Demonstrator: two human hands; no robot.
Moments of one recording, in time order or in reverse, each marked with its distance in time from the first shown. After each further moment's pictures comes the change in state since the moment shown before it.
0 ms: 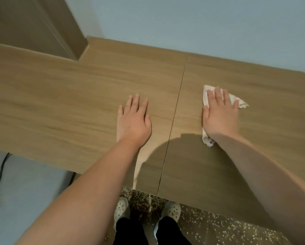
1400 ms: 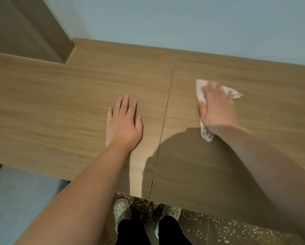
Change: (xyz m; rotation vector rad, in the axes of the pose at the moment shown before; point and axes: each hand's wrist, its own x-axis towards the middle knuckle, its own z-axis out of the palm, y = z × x) left_hand -0.001 0.002 -0.001 -0.003 0.018 -0.001; right_hand 0.011 0.017 -0.010 -0.034 0.008 -0.069
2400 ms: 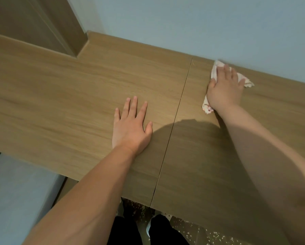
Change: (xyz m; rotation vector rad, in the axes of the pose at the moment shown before) left_hand 0.005 0.000 -0.002 0.054 -0.083 -0.029; right_hand 0.101 -0.003 -0.002 0.159 0.103 0.114
